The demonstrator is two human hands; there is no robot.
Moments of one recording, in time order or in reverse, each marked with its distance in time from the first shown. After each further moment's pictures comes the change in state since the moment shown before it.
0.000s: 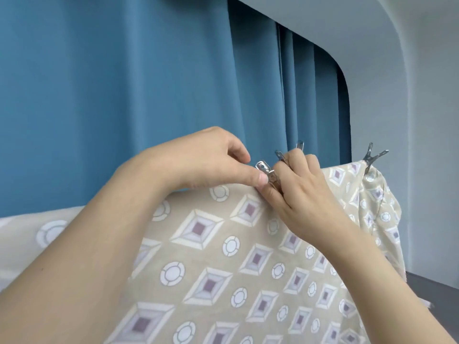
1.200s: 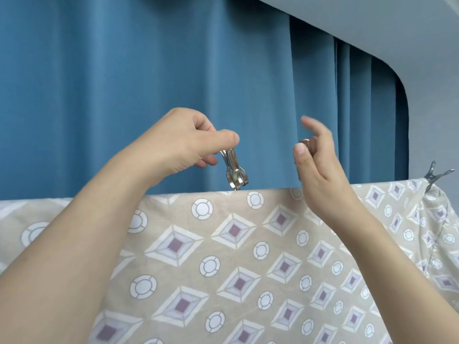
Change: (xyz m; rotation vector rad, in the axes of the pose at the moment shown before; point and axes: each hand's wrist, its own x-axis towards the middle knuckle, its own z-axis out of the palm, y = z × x) left_hand -0.093 -0.080 -0.074 -0.358 0.424 -0.182; right_hand 0.052 -0.099 -0.003 0.807 -0.067 0.294
